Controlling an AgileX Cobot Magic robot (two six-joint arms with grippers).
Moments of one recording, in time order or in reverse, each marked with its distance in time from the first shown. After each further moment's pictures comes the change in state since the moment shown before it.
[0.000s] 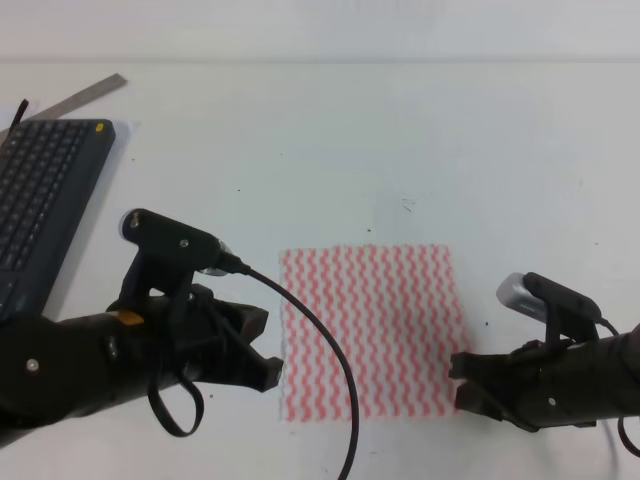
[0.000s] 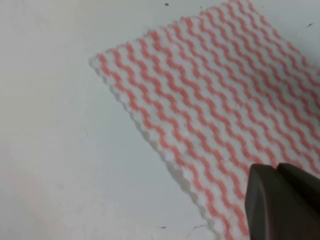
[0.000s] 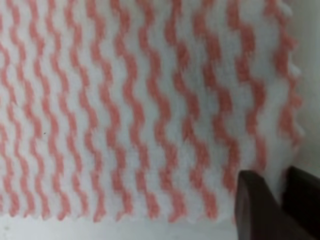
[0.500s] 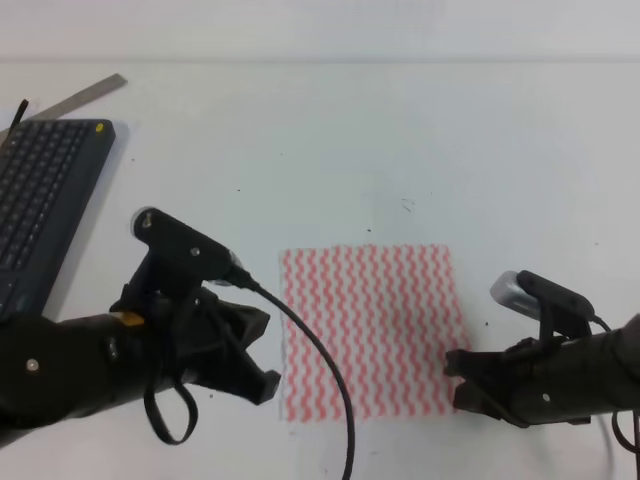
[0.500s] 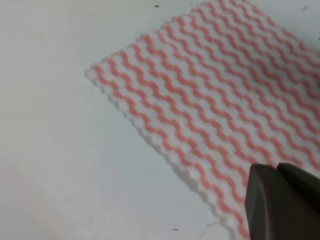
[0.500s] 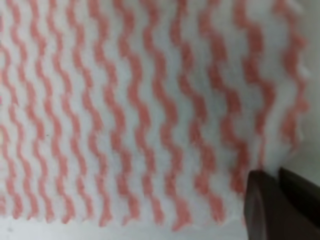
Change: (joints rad) left arm 0.000 -0.004 0.000 0.000 0.018 0.128; right arm 0.000 0.008 -0.026 0.000 0.007 0.000
